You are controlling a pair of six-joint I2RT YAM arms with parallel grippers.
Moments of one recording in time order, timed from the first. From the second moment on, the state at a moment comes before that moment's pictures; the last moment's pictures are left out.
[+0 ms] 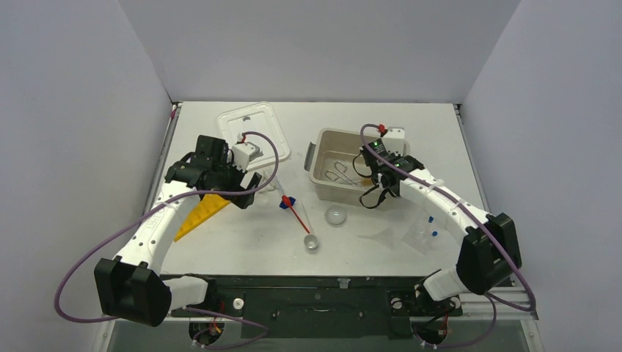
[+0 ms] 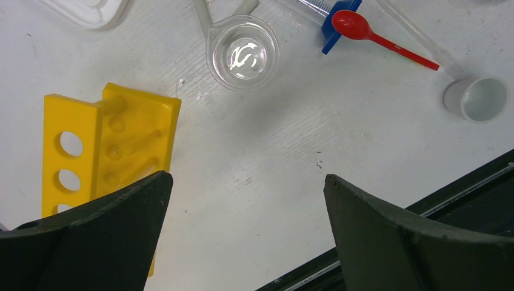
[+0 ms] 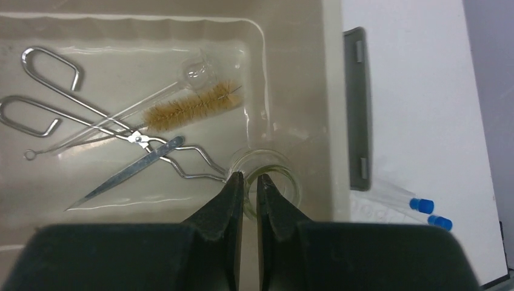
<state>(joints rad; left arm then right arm) -0.24 1.24 1.10 -0.86 0.20 0.29 0.52 1.43 1.14 -0.70 0.66 0.49</state>
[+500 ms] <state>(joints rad) -0.24 1.24 1.10 -0.86 0.20 0.30 0.50 1.58 1.12 -0.57 0.60 0.48</state>
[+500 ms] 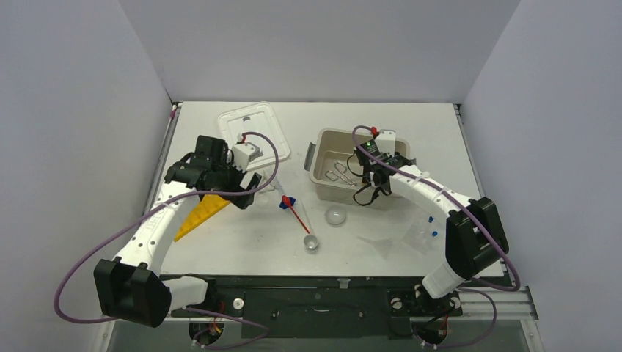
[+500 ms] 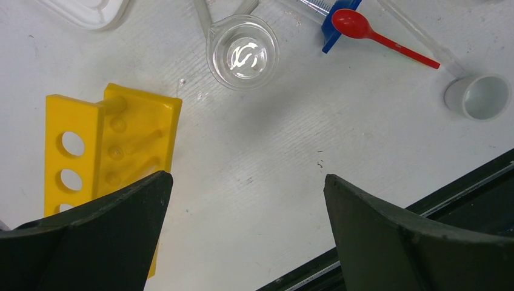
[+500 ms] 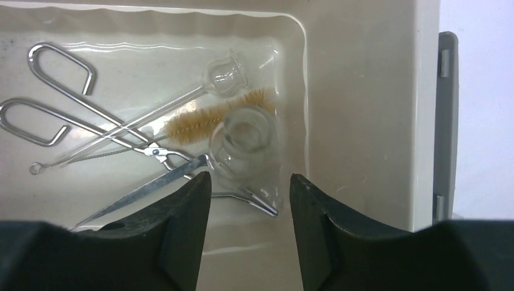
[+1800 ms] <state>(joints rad) -0.24 1.24 1.12 -0.88 0.20 0.30 1.51 1.37 0.79 -0.73 0.59 1.05</state>
